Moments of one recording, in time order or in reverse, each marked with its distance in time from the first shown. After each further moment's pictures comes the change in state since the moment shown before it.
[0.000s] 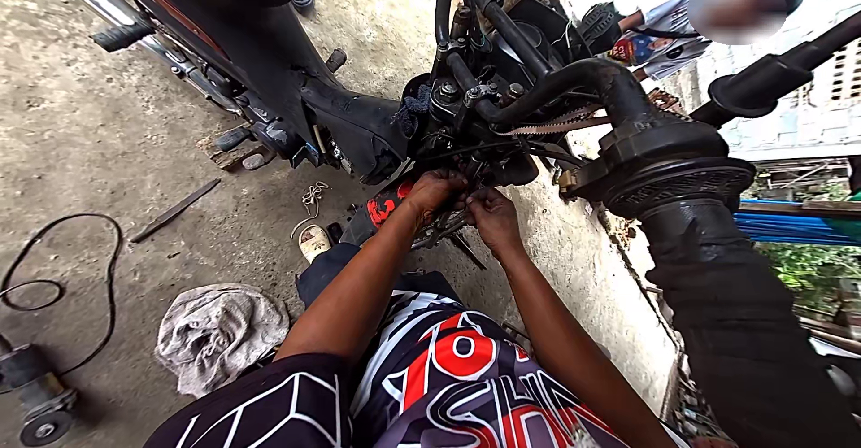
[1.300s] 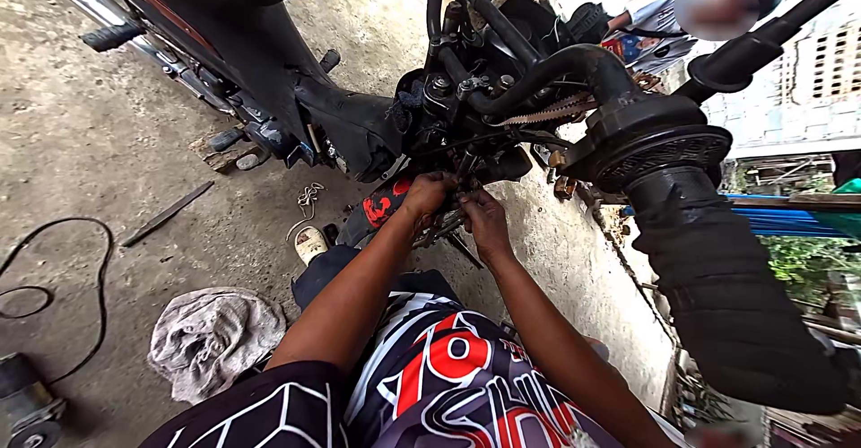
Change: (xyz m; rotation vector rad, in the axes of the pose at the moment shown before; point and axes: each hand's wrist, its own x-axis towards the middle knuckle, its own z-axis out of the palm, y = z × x) left_hand -0.006 -0.016 0.004 -0.033 0.058 0.051; right_hand -0.017 0.015 0.013 0.275 0.026 -0.055
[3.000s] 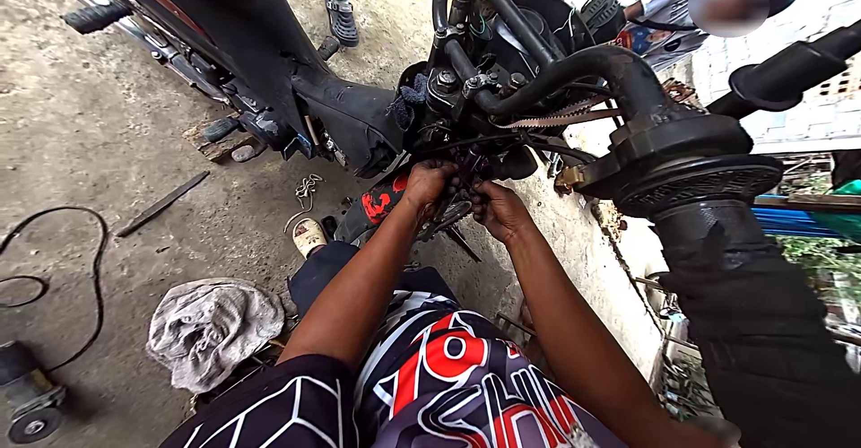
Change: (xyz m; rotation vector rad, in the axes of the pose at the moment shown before) left_hand 0.013 0.012 0.002 -0.064 0.096 0.042; right_hand 0.045 -0.019 -0.024 0.306 -0.032 0.576
